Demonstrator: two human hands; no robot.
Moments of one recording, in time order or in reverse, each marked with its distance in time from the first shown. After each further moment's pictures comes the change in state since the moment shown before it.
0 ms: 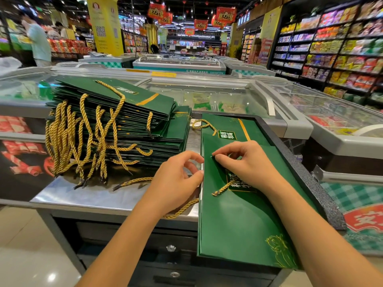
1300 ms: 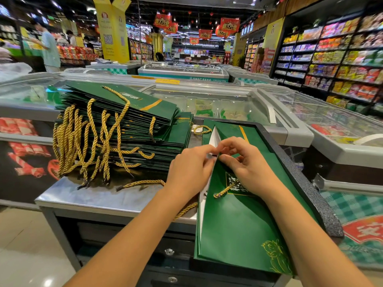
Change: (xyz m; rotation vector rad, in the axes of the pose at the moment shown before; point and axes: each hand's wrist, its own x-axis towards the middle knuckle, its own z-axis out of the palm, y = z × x) left_hand 0.034 0.021 0.019 0.296 0.110 0.126; right_hand -0.003 -0.004 -0.003 0.115 -0.002 -0.168
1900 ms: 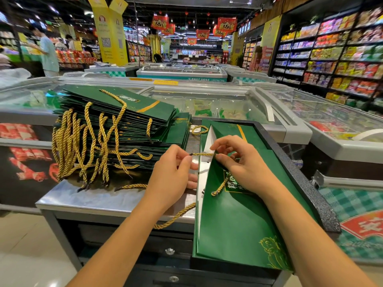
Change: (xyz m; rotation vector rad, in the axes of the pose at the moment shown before) left_hand -0.030 0.000 -0.023 -0.641 0.048 -0.343; right_hand -0.001 -0.001 0.000 -0.006 0.009 -0.018
